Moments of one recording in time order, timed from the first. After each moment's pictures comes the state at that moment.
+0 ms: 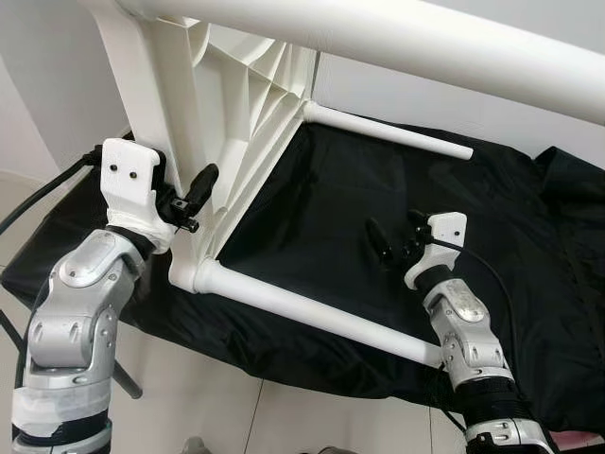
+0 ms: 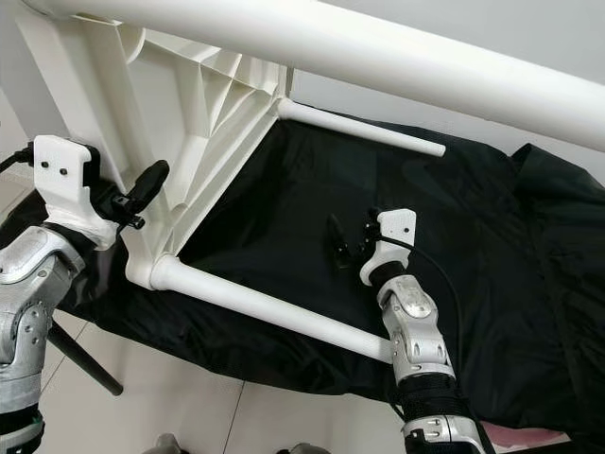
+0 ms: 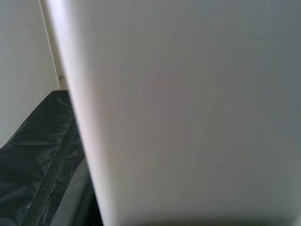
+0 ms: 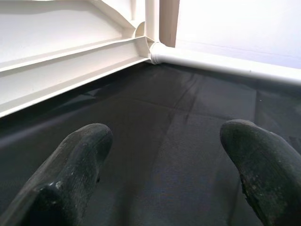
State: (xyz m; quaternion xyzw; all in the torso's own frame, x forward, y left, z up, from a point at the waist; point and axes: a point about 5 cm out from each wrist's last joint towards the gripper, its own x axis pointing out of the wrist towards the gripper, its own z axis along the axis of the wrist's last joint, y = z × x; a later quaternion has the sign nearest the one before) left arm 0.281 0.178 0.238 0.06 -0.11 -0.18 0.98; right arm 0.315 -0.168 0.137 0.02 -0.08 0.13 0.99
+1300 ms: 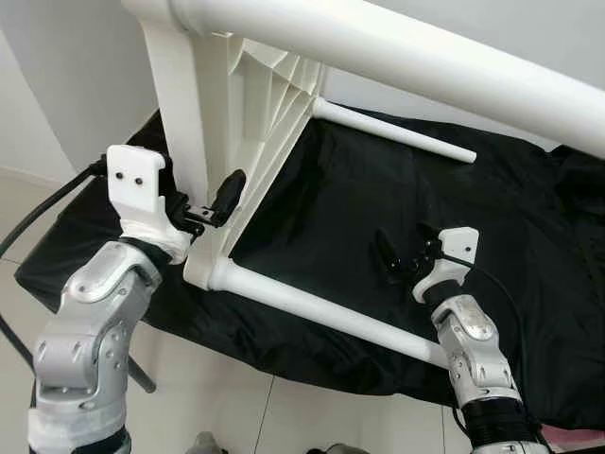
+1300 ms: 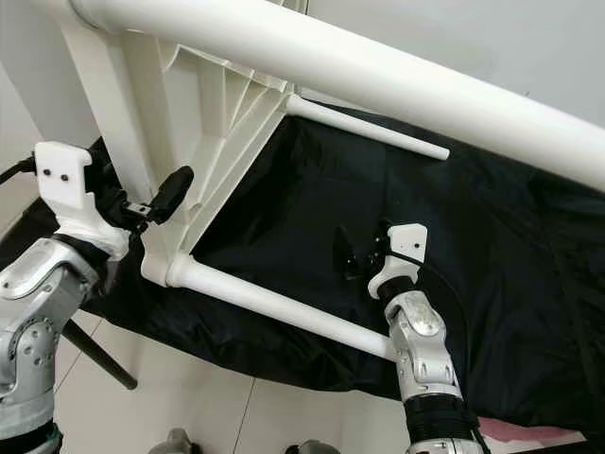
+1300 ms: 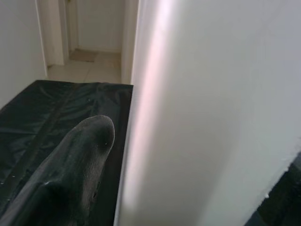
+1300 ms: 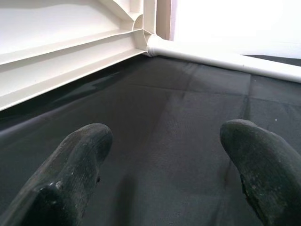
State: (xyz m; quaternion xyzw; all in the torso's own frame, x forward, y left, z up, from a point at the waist) left arm 0.267 0.157 0.240 -0.02 -0.10 -0.21 0.97; right arm 0.298 -0.178 0.128 0.02 -0.08 0.10 0.99
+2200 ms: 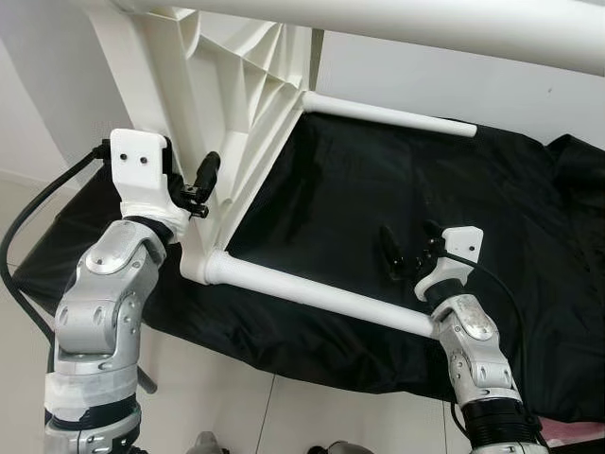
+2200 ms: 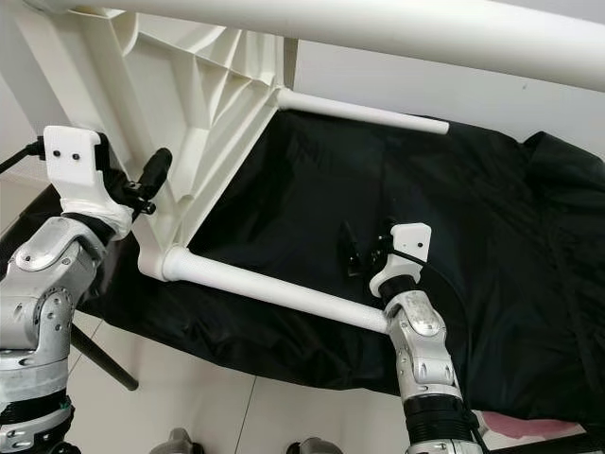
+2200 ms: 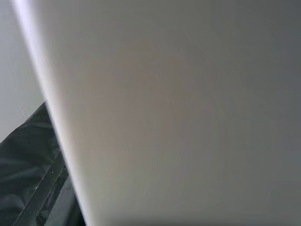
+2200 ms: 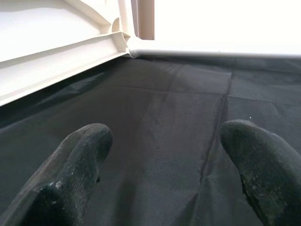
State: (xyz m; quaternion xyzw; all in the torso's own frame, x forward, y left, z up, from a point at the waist) left arm 0.292 0.173 0.240 0.00 -0.10 -0.10 0.99; right arm 0.298 -0.180 0.131 0.02 -0.09 0.09 0.99
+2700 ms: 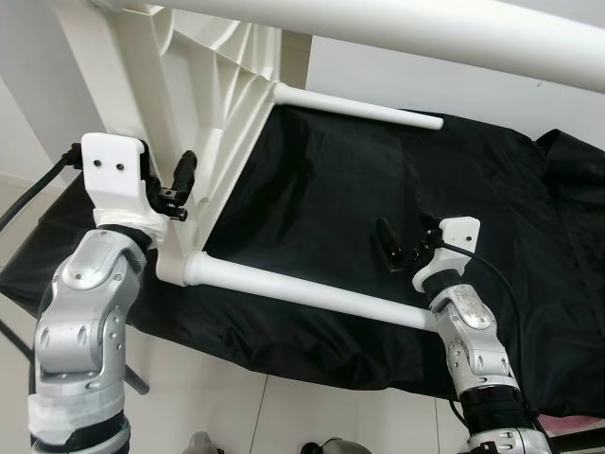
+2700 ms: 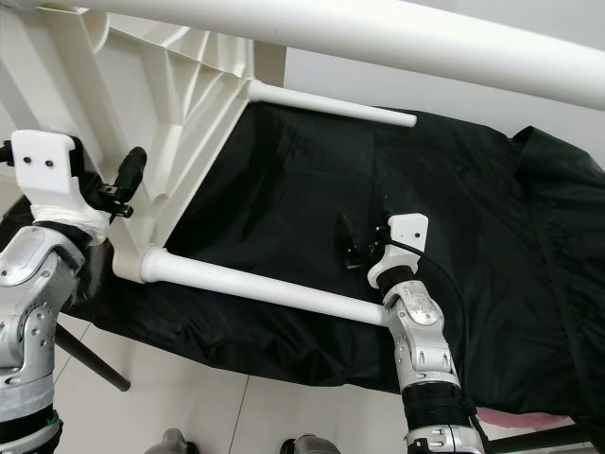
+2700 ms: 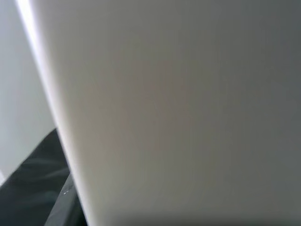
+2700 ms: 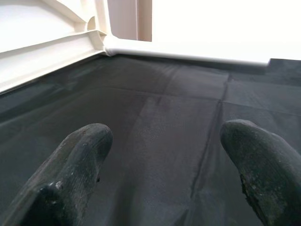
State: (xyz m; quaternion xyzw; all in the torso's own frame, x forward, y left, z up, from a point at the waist) left arm 0.272 0.191 0.245 0.05 -0.12 -0.05 0.99; right arm 0.310 -0.175 0.138 0.02 -0.09 0.11 0.99
